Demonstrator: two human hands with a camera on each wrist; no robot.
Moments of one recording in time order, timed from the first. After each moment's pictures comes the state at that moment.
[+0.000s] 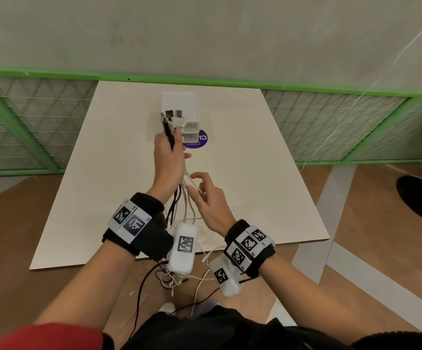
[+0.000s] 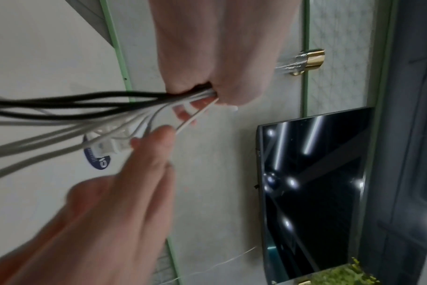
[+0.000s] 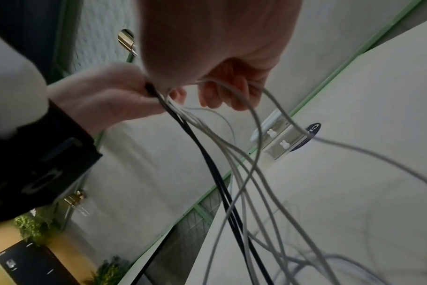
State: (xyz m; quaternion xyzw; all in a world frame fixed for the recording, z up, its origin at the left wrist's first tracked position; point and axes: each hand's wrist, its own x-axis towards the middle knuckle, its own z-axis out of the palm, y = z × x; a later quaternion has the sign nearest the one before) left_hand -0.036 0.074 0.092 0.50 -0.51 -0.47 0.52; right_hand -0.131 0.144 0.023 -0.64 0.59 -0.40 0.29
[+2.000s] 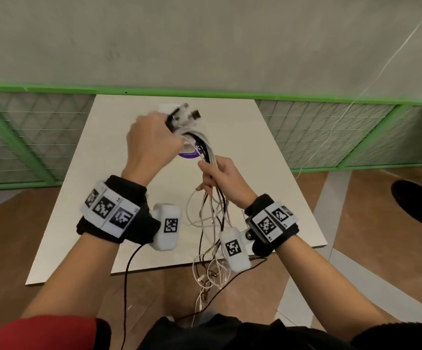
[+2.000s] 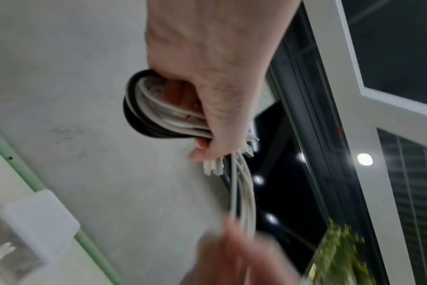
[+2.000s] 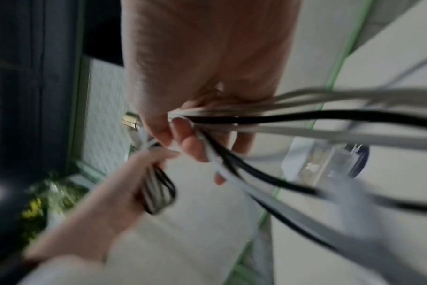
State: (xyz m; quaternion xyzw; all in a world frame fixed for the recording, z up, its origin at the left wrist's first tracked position) left_hand -0.013 0.070 0.168 0.56 -0.73 -0.16 0.35; right_hand -0.161 0.116 0.098 -0.57 0.49 -0.45 0.49
